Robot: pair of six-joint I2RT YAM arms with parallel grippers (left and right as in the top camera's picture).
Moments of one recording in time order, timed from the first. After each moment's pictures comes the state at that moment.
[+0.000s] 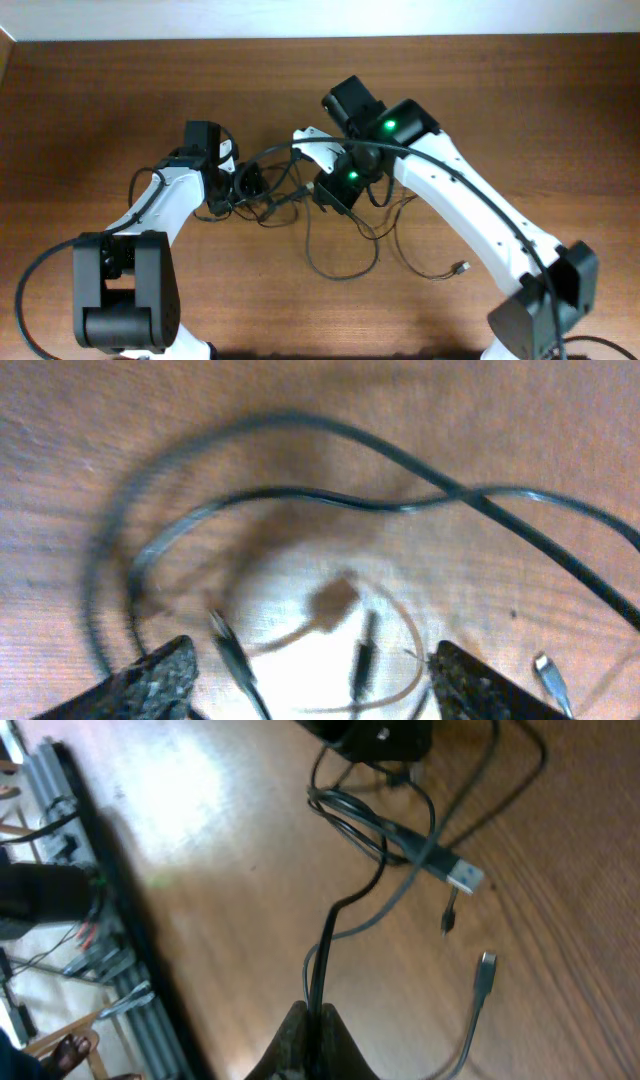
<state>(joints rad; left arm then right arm) -0.02 1.76 1.04 -0.58 0.32 -0.38 0.62 1.83 1.76 -1.23 -0.48 -0.30</state>
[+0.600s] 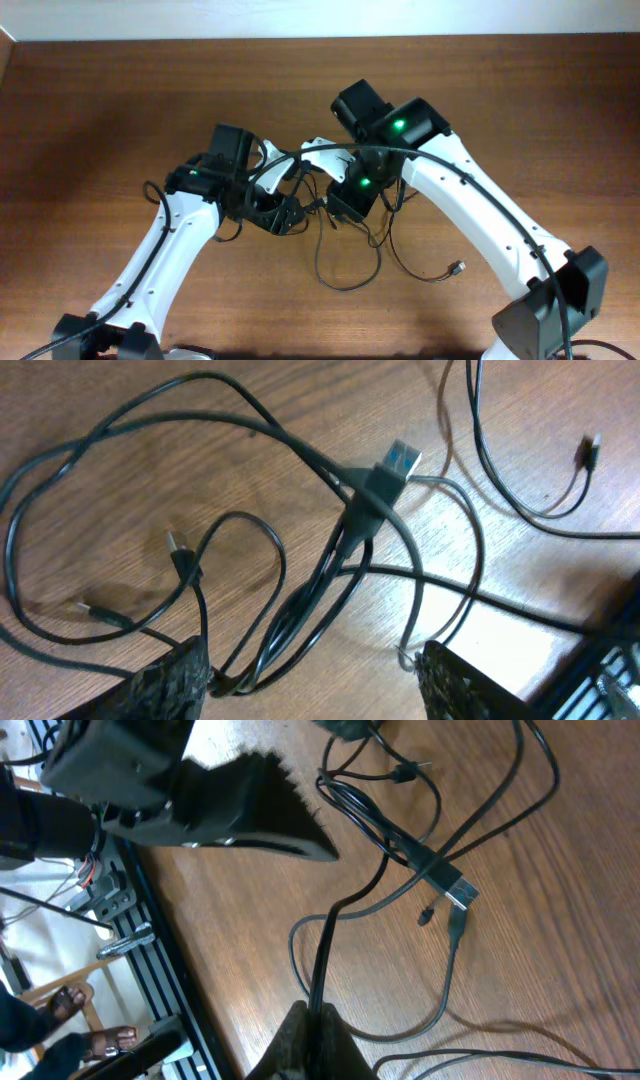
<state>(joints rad) -0.23 1.47 1.06 -0.85 0.44 0.23 0.60 1.82 1.76 -1.34 -0.46 -0.40</state>
